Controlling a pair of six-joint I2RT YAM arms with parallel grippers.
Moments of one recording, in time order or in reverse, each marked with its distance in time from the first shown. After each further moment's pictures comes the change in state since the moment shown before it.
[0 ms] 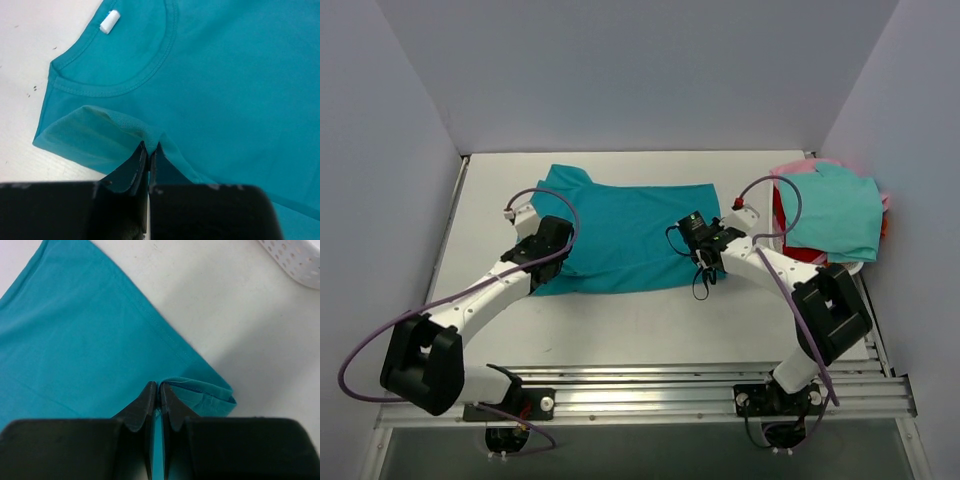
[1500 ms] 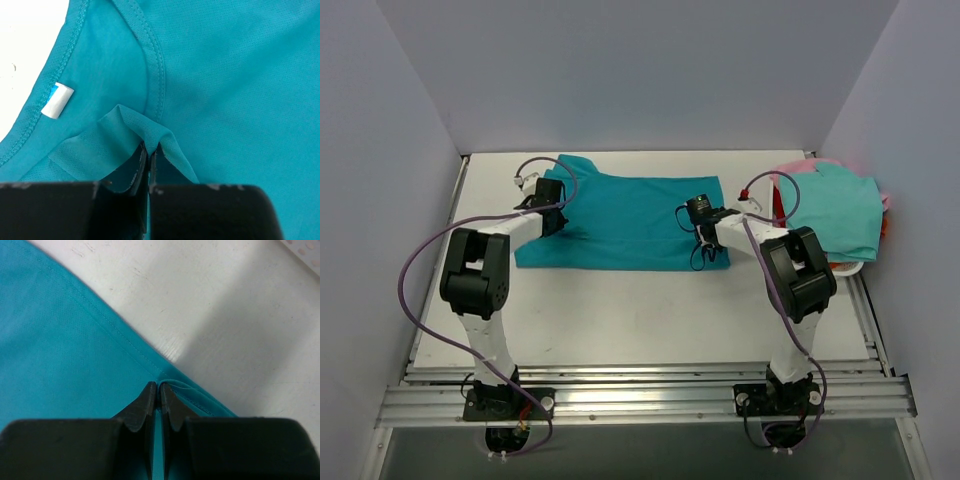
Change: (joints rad) left arm 0.248 0.631 0.414 0.227 0.278 0.200; right arm -0.182 0.343 0.195 0.071 -0.066 0.006
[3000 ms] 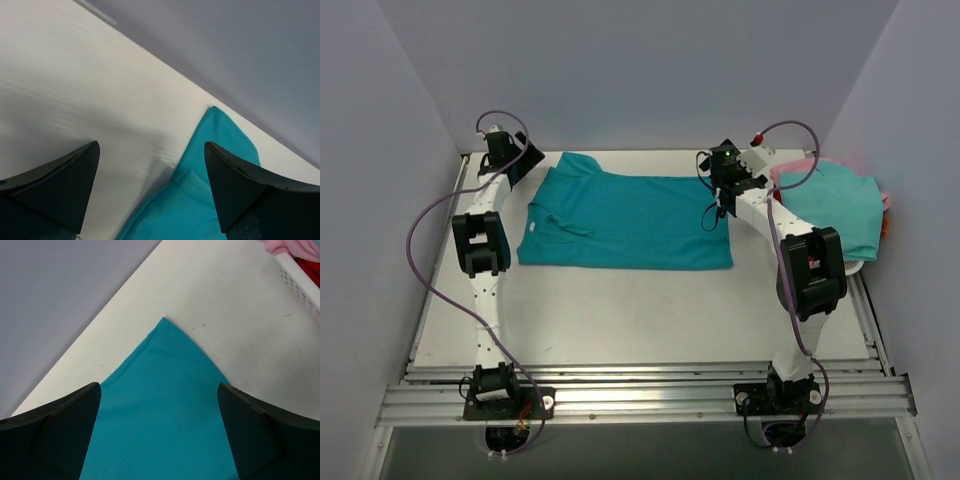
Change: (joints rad) left arm 0.294 0.705 1.053 -0.018 0.455 0.004; right arm -0.116 -0.026 0.252 0.259 -0.142 -0.341
